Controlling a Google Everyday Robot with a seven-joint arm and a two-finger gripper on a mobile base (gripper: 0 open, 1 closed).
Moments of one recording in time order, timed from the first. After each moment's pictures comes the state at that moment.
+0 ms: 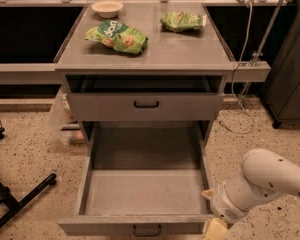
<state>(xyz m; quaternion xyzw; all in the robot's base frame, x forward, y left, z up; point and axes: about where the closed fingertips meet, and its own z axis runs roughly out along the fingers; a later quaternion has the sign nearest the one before) 0.348 -0.158 0.561 -0.54 0.80 0.24 0.09</state>
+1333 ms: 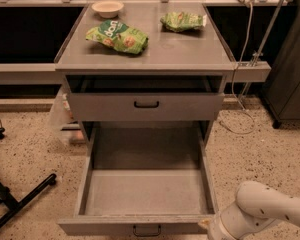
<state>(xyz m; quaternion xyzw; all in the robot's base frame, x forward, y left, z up) 0.295 -0.158 0.463 -0.52 0.80 0.30 0.06</state>
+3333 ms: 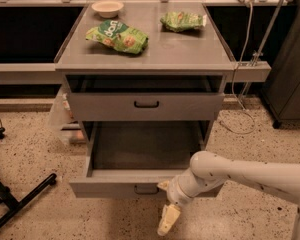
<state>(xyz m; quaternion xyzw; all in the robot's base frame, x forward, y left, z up) 0.434 -0.041 0.435 -0.63 0.71 0.29 0.15</state>
